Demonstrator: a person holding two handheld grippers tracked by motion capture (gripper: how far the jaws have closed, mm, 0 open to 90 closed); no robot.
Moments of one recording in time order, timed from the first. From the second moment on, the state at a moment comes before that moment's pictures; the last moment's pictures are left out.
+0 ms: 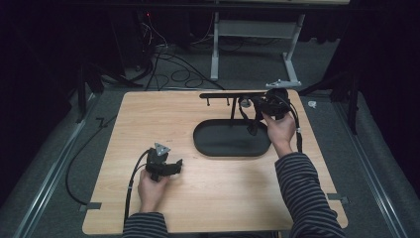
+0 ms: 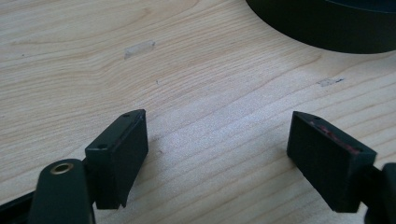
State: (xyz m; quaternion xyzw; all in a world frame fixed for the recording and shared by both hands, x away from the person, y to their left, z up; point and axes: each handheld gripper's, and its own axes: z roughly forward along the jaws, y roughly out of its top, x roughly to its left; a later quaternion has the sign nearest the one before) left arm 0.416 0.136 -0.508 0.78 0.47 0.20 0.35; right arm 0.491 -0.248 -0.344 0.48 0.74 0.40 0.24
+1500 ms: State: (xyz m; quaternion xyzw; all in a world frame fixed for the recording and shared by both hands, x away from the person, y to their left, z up) left arm 0.416 0.136 -0.508 0.79 0.47 0.20 0.35; right arm 0.465 -0.268 -0.345 0.48 0.73 0.42 0.25
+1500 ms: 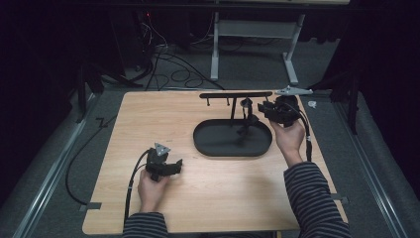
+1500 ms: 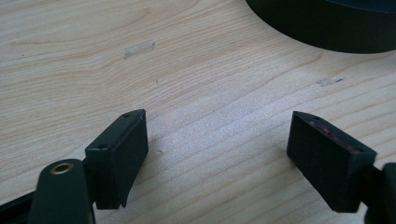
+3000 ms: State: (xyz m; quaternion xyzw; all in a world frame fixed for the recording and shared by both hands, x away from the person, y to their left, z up) left arm 0.416 0.136 -0.508 0.79 0.47 0.20 0.35; right arm 0.433 -0.297 -0.350 0.47 0.73 0.44 0.24
